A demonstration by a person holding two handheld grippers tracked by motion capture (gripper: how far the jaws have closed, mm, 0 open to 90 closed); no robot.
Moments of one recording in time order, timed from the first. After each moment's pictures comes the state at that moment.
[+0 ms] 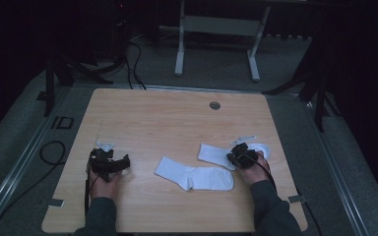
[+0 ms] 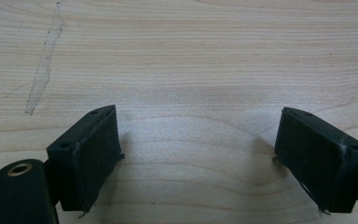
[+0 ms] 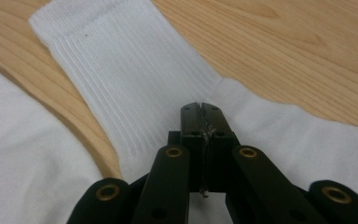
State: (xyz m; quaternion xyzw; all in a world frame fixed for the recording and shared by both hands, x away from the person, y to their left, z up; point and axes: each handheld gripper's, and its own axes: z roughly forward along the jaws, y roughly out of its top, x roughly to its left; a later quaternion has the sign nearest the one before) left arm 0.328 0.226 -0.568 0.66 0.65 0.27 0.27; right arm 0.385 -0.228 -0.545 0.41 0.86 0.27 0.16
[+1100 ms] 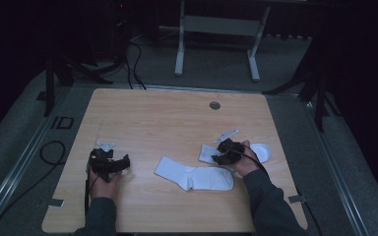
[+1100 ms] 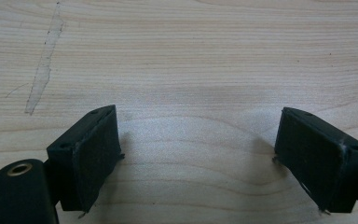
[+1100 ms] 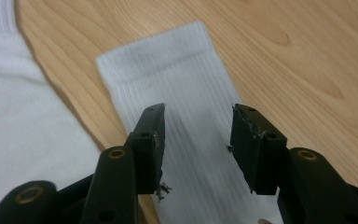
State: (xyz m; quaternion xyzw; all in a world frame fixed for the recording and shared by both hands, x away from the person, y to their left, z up) left arm 0.328 0.226 -0.568 0.66 0.65 0.27 0.27; right arm 0.401 -0.186 -0.535 0.29 0.91 0.24 0.14
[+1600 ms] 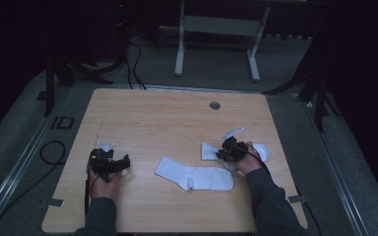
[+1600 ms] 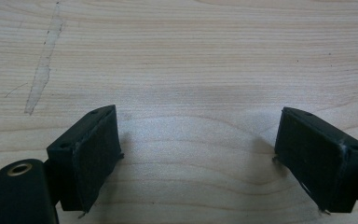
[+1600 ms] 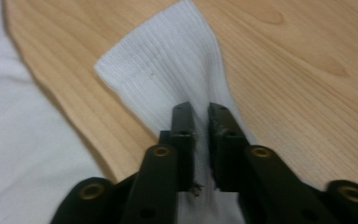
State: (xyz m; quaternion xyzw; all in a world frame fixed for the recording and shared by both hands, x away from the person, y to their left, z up) left arm 0.328 0.226 -0.568 0.66 0.65 0.27 0.27; right arm 0.412 -0.201 -0.541 0.32 0.90 0.26 0.11
